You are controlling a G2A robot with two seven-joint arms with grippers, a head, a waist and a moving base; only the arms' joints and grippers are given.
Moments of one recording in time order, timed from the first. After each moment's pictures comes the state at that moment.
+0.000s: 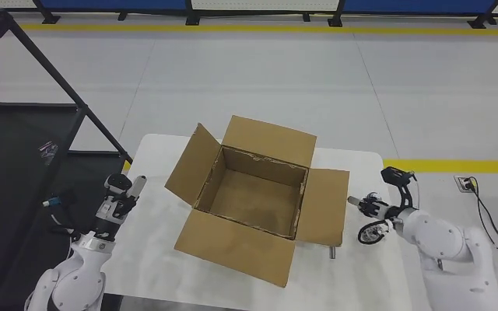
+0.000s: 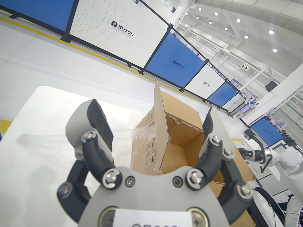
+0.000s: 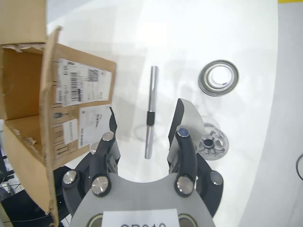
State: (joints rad) left arm 1.37 -1.14 -1.72 -1.75 0.49 -0.39 -0.09; right arm -1.09 -1.16 1.65 -1.66 -0.65 0.06 1.03
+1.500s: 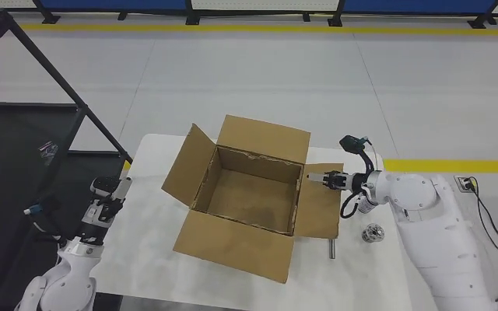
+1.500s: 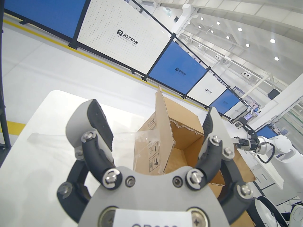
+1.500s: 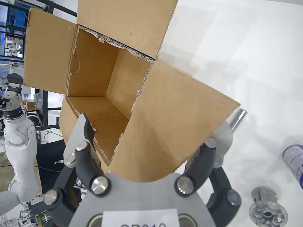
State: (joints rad) left arm 1.41 -1.14 -1.78 -1.75 0.46 -0.41 -0.06; right arm -0.67 -1.16 1.33 -1.29 -0.40 -0.10 1.11
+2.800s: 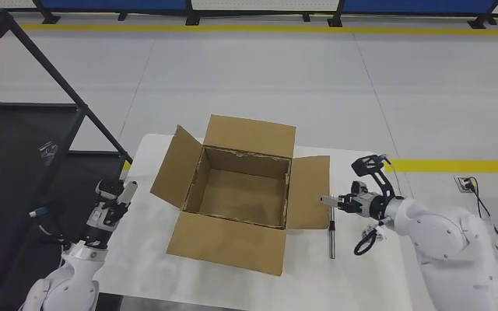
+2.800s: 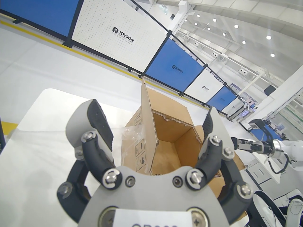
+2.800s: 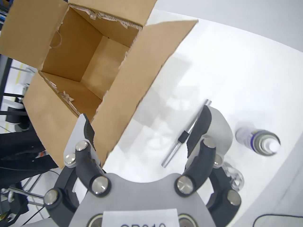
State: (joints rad) left arm 1.42 -1.14 -1.77 -1.78 0.47 -0.43 -0.07; right arm -1.08 -1.07 1.51 -1.86 -0.68 -0.13 1.09
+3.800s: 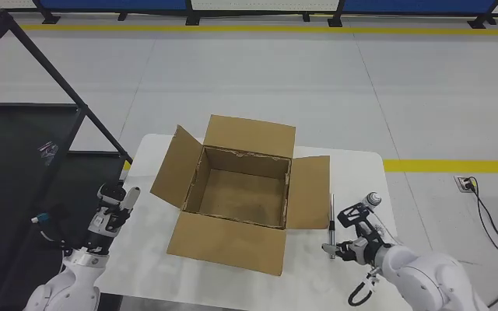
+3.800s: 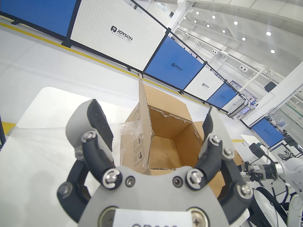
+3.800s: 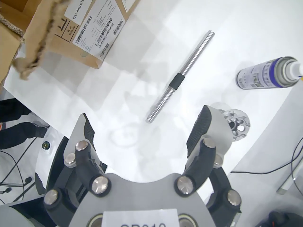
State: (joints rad) left arm 1.47 -1.14 -1.77 -1.81 0.50 -0.43 -0.05; right arm -1.30 -1.05 1.44 -1.93 -0.93 -0.10 1.03
